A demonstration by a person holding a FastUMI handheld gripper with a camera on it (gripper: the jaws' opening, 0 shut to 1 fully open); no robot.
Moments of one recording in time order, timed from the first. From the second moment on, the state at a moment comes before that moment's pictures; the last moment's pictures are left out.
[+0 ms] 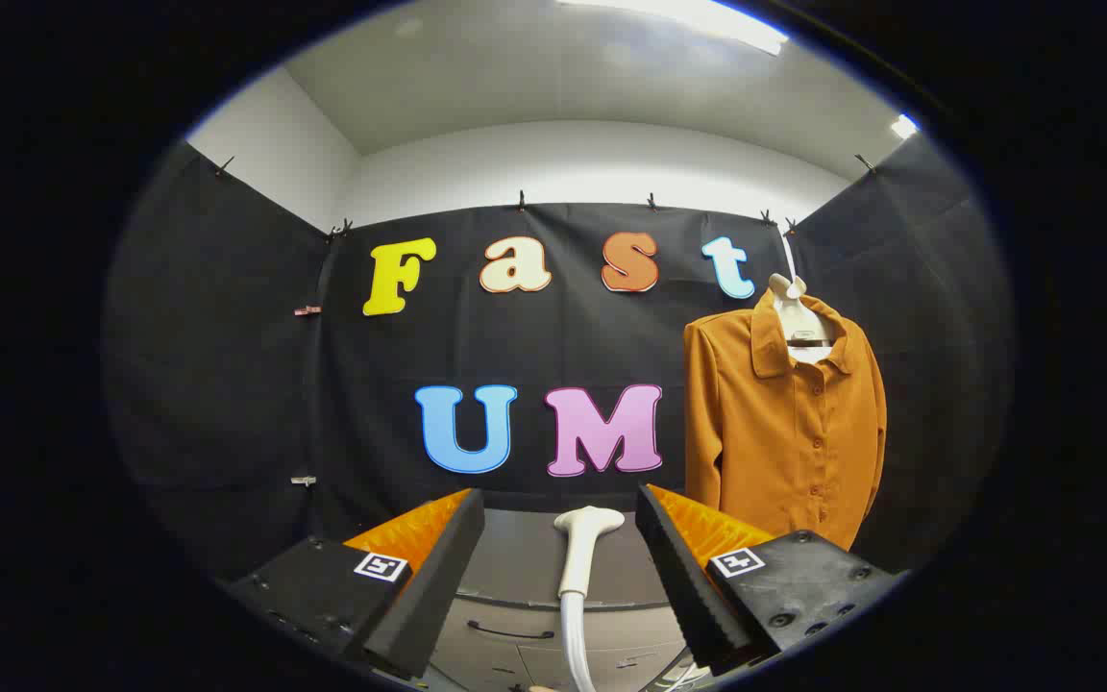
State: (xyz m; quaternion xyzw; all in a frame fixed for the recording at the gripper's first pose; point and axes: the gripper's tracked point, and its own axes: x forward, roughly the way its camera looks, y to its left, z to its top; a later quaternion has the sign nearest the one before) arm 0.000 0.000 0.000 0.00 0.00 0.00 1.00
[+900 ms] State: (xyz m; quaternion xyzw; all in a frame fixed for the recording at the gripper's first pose) arm 0.014 0.000 -0.010 0.00 0.01 -0.02 1.00
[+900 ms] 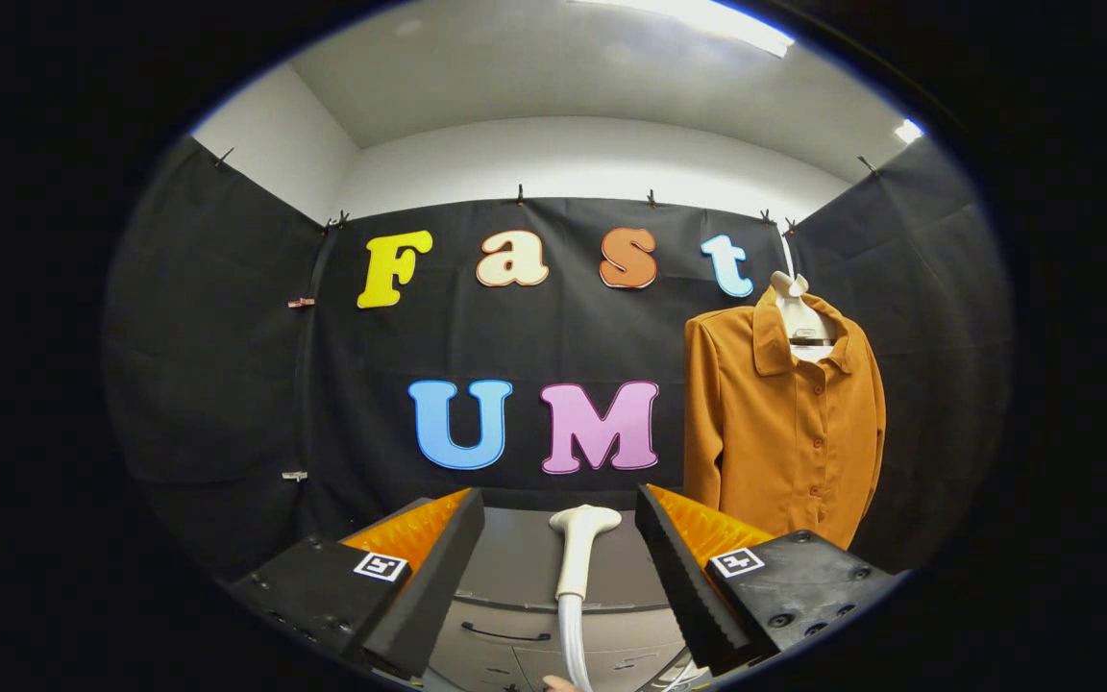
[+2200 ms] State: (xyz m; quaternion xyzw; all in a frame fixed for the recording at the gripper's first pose) arm 0.083 0.011 -0.091 0.01 0.08 -0.09 0.99
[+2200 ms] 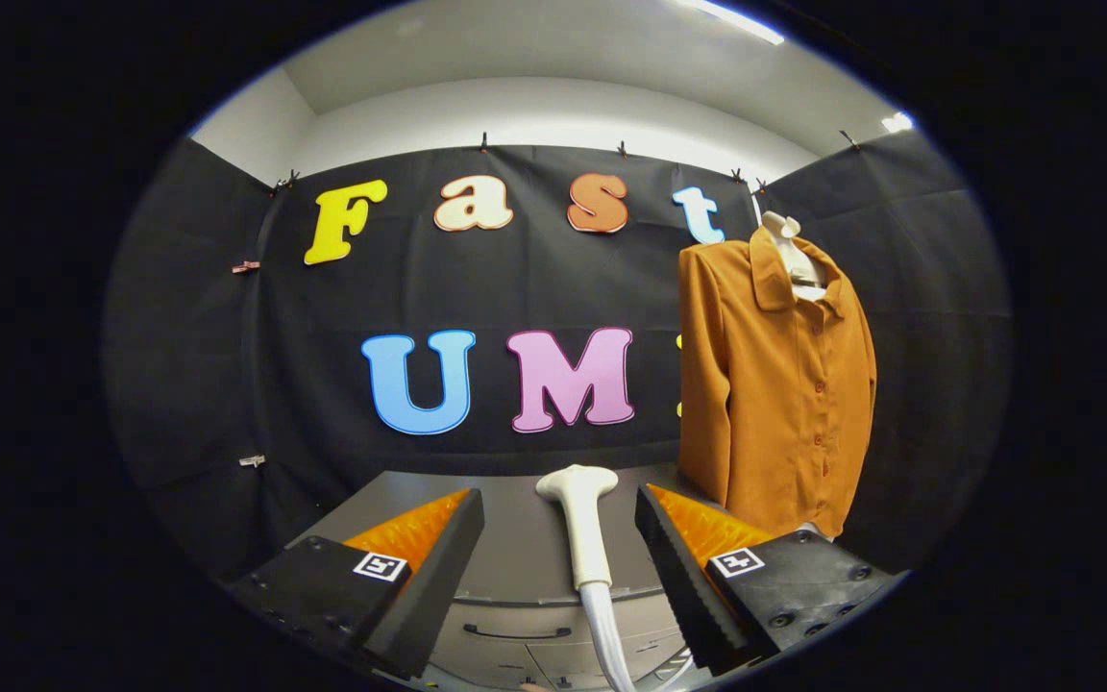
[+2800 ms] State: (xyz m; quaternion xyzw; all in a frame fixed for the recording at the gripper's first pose) arm 0.183 -0.025 -0.193 0.02 0.21 -0.08 0.97
